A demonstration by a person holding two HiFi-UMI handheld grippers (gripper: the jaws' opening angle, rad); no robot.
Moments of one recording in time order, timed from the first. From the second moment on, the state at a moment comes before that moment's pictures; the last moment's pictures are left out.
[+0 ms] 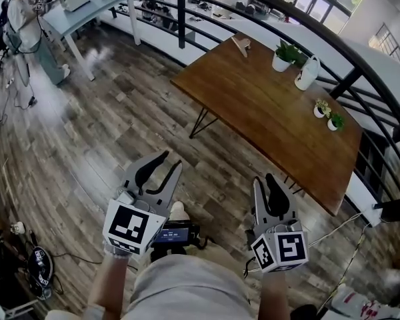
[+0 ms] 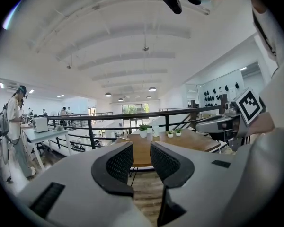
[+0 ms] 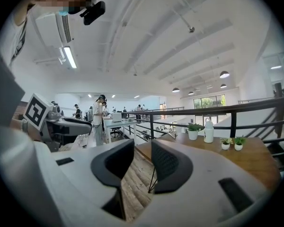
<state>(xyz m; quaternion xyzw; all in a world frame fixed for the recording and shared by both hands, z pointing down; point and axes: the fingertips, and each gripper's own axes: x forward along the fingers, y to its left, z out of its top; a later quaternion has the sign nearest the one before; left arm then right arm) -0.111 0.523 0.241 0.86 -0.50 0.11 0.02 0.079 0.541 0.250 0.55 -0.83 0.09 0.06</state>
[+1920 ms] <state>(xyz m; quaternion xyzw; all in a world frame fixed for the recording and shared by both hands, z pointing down) -0.122 0.131 0.262 0.91 -0.39 0.13 0.03 0.053 0.183 0.262 0.63 -0.76 0.11 0.09</state>
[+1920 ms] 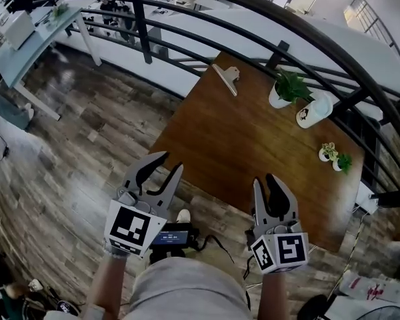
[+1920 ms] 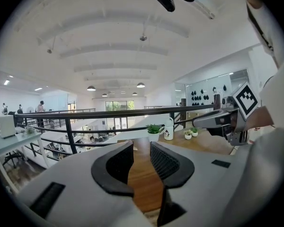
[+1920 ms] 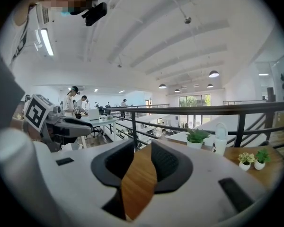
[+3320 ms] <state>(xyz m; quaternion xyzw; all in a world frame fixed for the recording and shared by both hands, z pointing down) -0.095 0.018 0.281 0.91 -0.38 0.13 0.04 0.082 0.061 0.278 0.62 -0.77 0.11 0.10</state>
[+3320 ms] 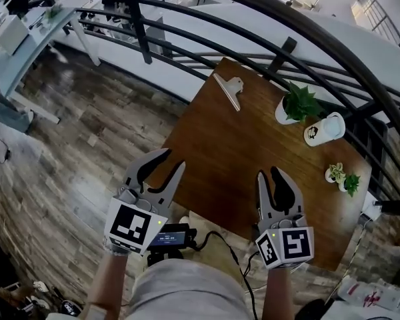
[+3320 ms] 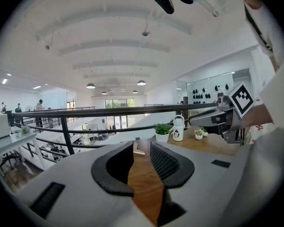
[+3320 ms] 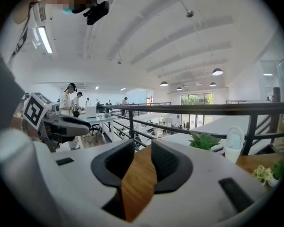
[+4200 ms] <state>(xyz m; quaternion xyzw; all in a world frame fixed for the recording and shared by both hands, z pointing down) -0.040 -0.094 0.342 0.91 -0.37 0.16 0.08 0.121 -0.065 0.346 0.59 -0.78 0.15 0.14</state>
